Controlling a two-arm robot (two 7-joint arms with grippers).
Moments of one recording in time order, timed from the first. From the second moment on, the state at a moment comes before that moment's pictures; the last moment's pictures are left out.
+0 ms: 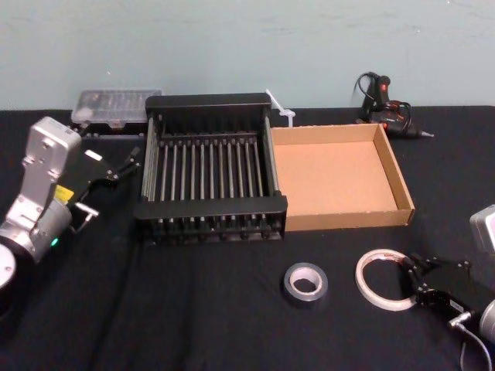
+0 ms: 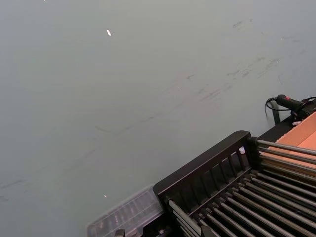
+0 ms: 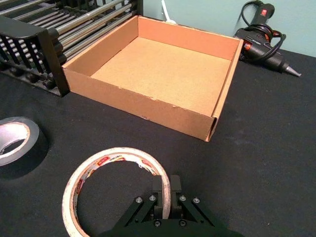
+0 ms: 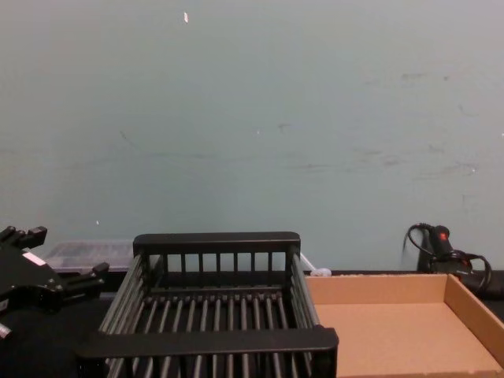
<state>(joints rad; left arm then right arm) -0.20 0.60 0.45 -1.41 -0.25 -0.12 0.03 -0.22 0.55 -0.17 -1.68 0.31 0.21 0.25</state>
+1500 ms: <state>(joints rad) -0.20 0.60 0.45 -1.41 -0.25 -0.12 0.03 -0.26 0.52 -0.11 -1.72 0.29 0.10 0.32</state>
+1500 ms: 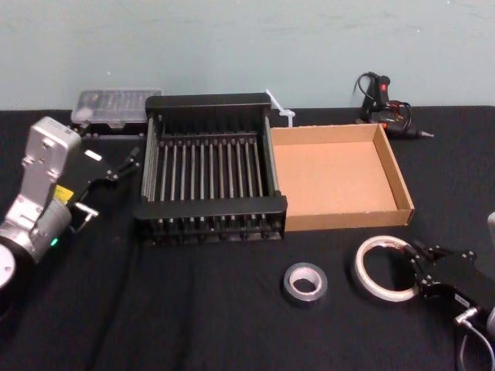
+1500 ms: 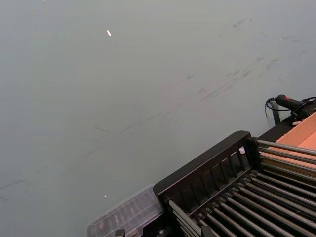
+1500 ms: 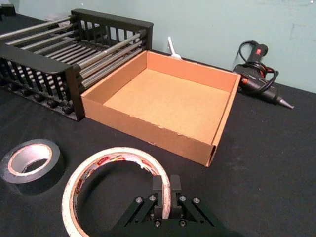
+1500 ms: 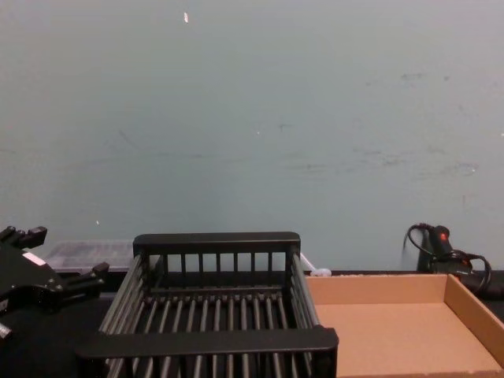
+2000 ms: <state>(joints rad) -0.20 0.60 0.45 -1.41 -0.25 -0.12 0.03 -0.28 0.50 -0.08 -1.73 0.30 0.01 0.34</state>
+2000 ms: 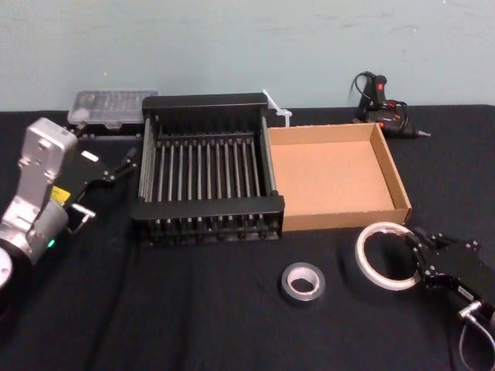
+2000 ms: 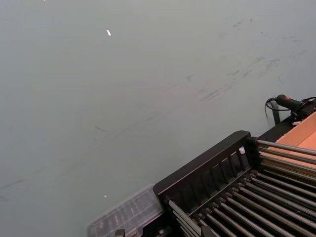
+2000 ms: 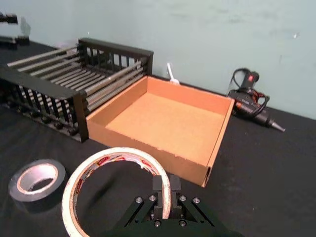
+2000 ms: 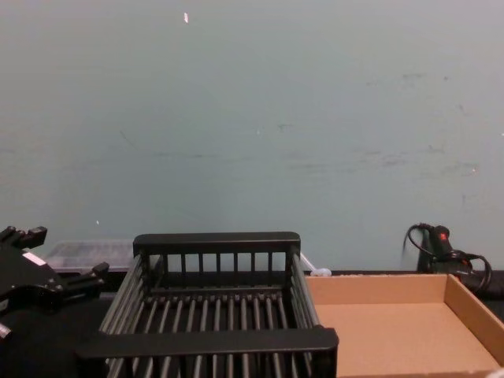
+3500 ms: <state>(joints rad) -0.20 0.60 0.45 -1.41 -0.25 -0.12 0.03 -0.16 0.47 -0.12 -1.74 0.31 0.05 0.36</state>
